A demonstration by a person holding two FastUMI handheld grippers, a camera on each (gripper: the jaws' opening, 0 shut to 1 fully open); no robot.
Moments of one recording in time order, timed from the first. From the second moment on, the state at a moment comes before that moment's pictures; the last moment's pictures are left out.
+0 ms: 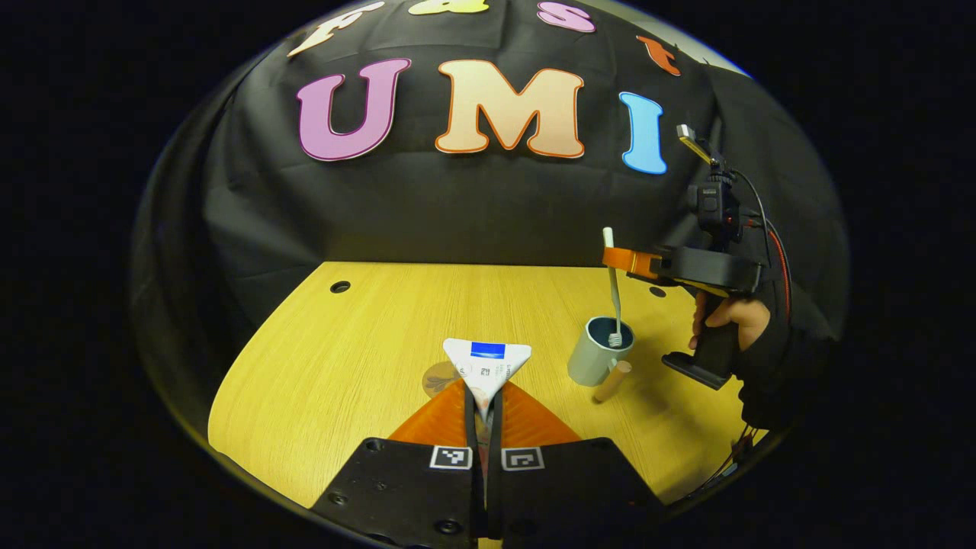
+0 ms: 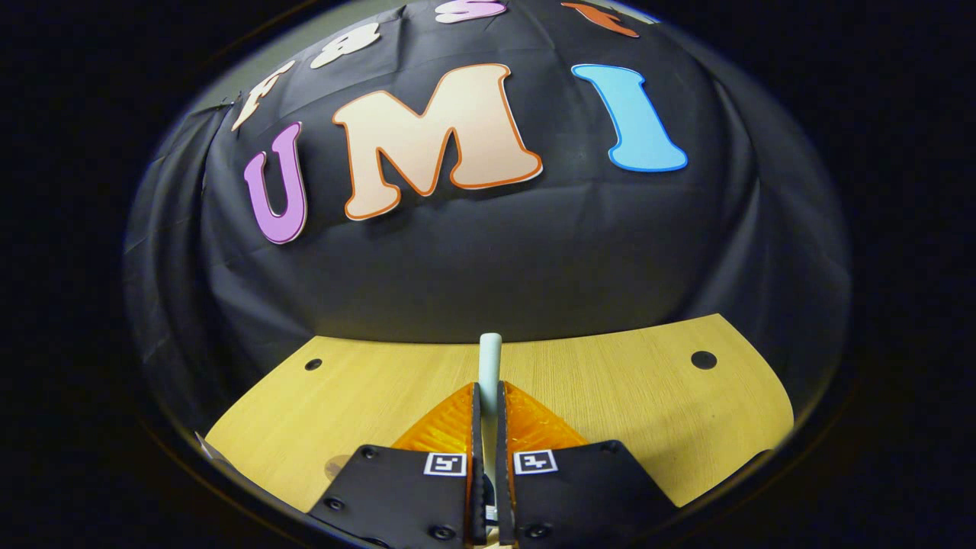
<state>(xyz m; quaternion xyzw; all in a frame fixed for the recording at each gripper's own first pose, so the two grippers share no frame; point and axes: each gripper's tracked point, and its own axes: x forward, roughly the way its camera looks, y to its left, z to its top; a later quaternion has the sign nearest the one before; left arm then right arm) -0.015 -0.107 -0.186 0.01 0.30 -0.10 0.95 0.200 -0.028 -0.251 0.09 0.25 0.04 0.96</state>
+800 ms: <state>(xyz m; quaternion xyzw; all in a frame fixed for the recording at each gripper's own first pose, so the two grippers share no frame) 0.025 -0.161 -0.148 0.00 0.25 -0.16 0.95 0.130 -0.053 -0.264 0.09 0.27 0.03 0.96</state>
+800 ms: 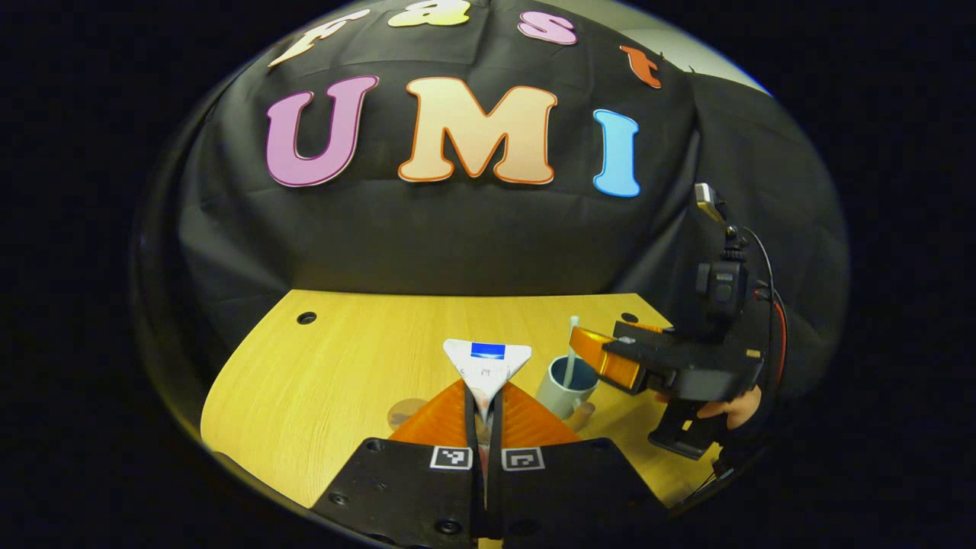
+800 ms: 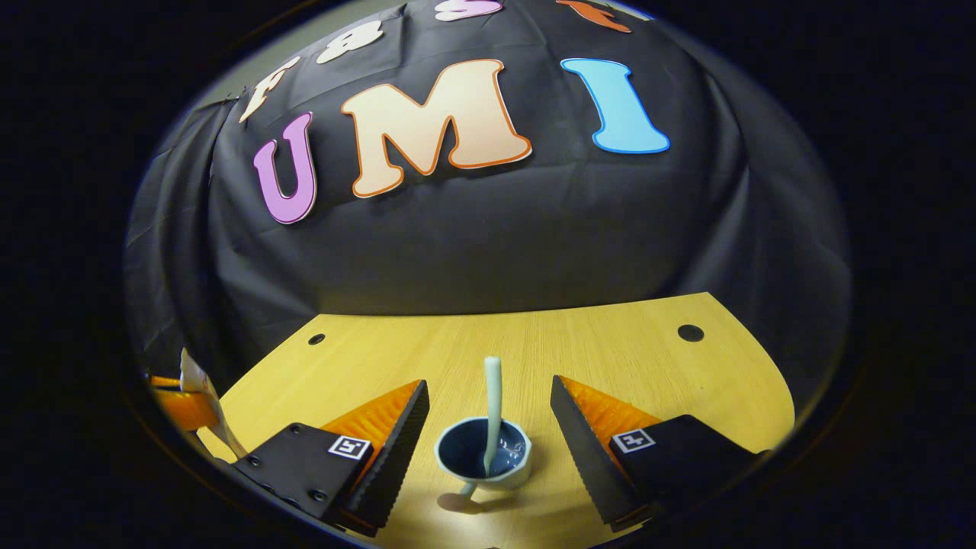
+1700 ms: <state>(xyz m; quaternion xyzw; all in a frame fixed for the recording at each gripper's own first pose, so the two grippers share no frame) 0.111 -0.301 -0.147 -0.09 0.19 -0.26 0.94 0.053 -0.117 -0.270 0.07 0.30 0.02 0.95</state>
